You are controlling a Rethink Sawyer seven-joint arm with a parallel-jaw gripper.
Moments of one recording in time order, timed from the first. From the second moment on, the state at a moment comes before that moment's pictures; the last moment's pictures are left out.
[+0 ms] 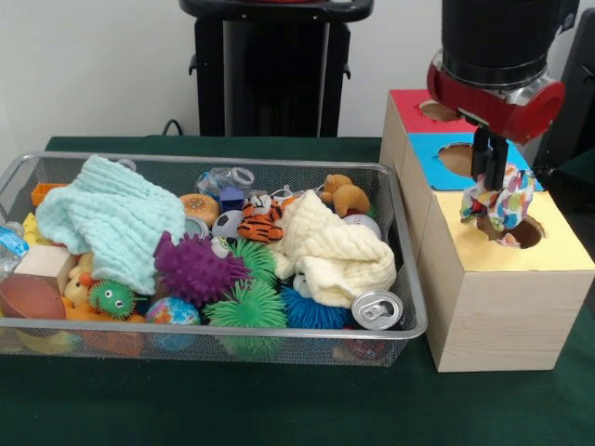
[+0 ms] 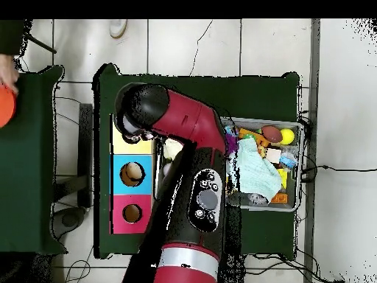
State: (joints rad) arm 0.06 -0.47 -0.24 1.23 0.45 1.00 2.39
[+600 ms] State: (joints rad) arm 0.08 -0.47 -0.27 1.23 0.47 0.99 2.39
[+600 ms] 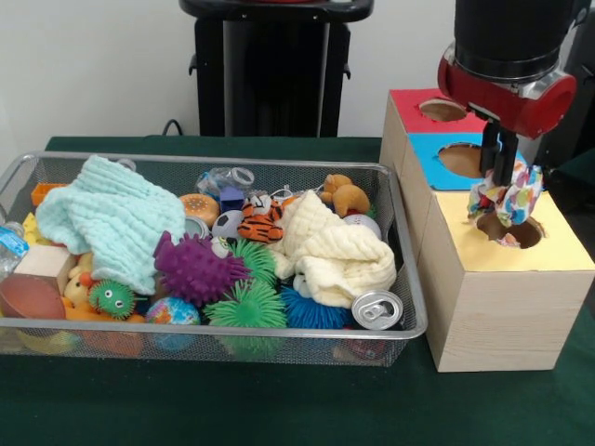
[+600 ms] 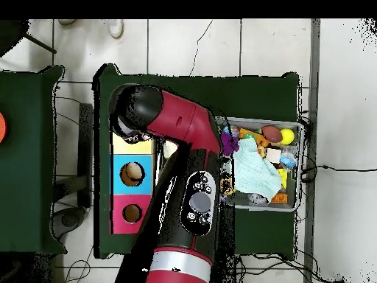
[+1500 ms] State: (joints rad) arm 0.13 -0.47 -0.33 1.28 0.51 0.98 2.40
